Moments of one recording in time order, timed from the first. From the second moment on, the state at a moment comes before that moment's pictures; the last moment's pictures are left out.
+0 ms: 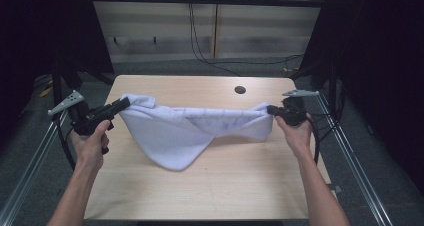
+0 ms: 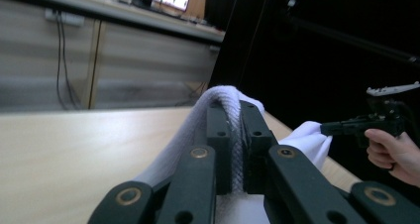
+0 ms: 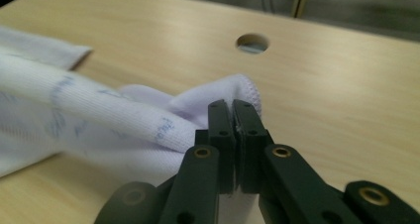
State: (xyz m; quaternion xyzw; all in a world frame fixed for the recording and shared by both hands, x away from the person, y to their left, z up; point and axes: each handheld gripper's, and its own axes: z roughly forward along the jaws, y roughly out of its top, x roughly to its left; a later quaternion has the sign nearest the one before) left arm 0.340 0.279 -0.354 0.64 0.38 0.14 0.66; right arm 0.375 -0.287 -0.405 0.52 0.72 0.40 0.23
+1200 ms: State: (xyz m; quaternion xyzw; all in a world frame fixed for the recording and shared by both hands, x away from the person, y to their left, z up) left arm 0.324 0.233 -0.502 0.83 0.35 0.03 0.43; right arm 0.261 -0.167 -0.499 0.36 0.85 0.38 0.07
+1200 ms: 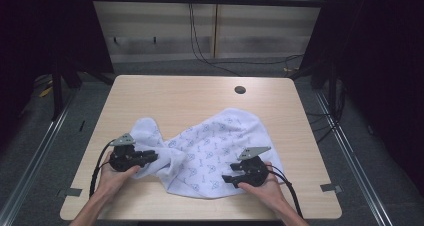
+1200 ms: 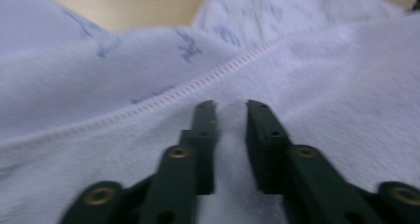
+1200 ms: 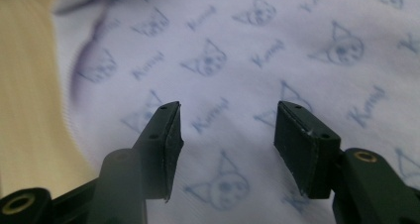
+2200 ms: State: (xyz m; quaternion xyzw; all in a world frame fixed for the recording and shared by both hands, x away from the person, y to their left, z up) left arm 0.318 0.229 -0.482 0.79 0.38 0.03 0.48; right arm 0.314 -0.251 -0.468 0.45 0.78 0.41 0.15
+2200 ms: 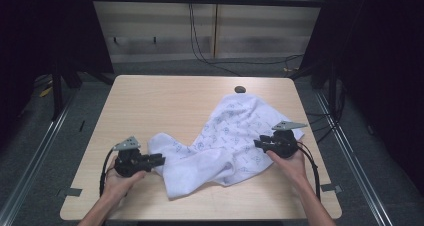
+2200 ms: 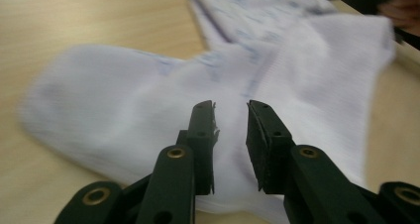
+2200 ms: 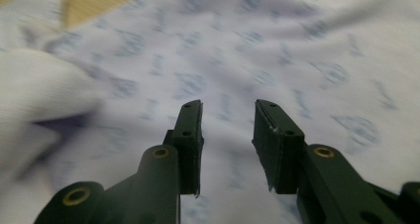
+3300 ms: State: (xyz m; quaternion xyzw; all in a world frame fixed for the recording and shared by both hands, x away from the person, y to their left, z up) left arm 0.316 0.229 -0.497 0.82 0.40 0.04 0.41; right arm 0.258 -0.057 -0.499 0.25 0.88 0.40 0.05
